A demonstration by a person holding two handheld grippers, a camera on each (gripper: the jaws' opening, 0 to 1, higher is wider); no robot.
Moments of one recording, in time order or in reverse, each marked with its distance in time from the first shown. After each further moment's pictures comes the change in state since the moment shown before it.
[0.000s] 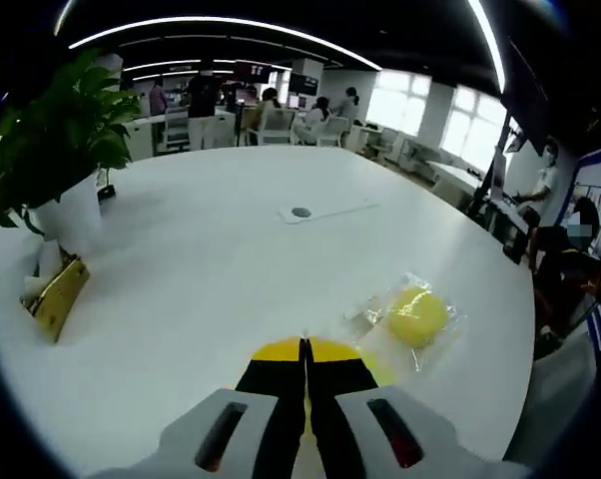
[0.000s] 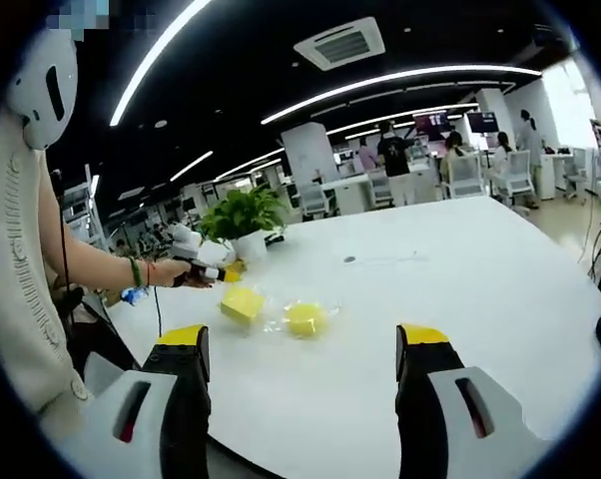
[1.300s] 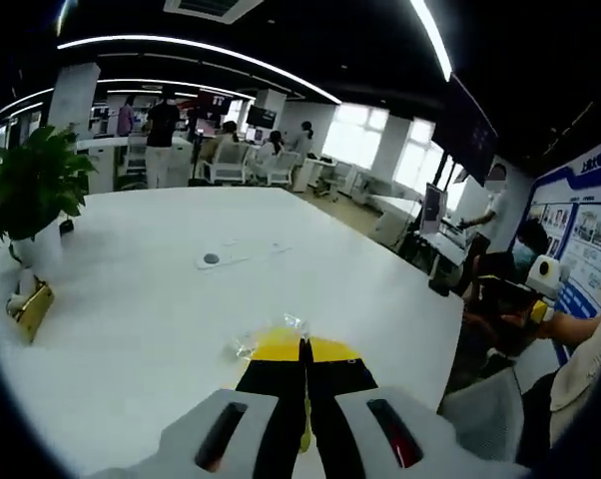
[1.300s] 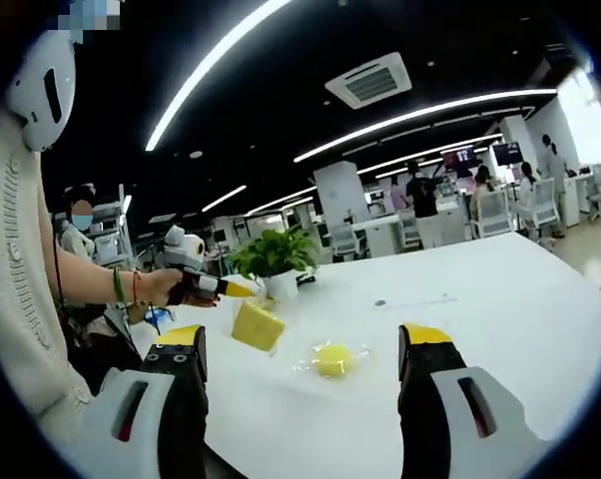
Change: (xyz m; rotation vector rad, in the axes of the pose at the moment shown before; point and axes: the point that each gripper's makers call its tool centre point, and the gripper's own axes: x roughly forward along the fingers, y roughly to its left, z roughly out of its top) left arm -0.078 -0.140 0.046 -0.027 -0.132 -0.209; right arm -0.010 0.033 0.038 -0.043 -0.189 0.134
